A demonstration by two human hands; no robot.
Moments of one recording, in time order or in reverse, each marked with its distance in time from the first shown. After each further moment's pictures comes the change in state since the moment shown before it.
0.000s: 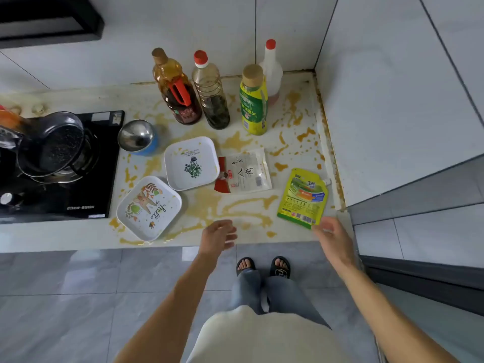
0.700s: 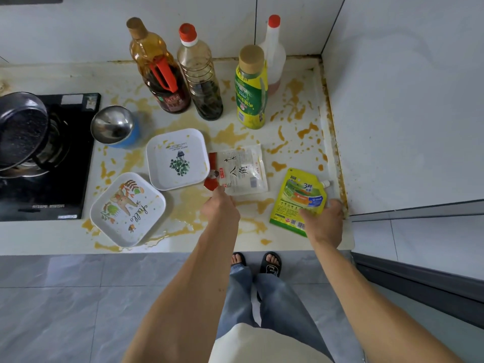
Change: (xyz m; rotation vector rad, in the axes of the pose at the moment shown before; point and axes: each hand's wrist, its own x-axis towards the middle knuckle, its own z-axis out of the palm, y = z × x) left_hand 0.076 0.077 0.075 -0.628 0.440 -0.279; right_hand 0.069 -0.033 0.040 -0.183 0.309 0.107
